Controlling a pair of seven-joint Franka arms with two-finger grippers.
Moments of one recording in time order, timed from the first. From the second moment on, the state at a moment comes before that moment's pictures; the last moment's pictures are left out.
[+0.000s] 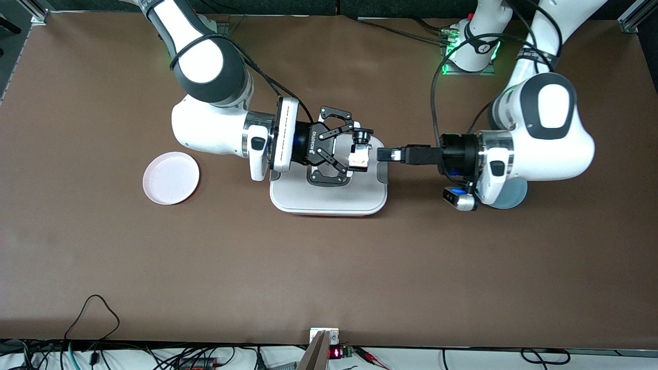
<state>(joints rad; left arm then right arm) -0.10 0.36 -0.22 -1.60 -1.52 1.91 -0.08 0.47 0.50 0.17 -1.43 1.65 2.31 -1.61</state>
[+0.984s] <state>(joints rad) -0.14 0.38 -0.22 -1.59 -1.54 1.99 -0.08 0.48 0.50 0.17 -1.43 1.66 2.32 -1.61</state>
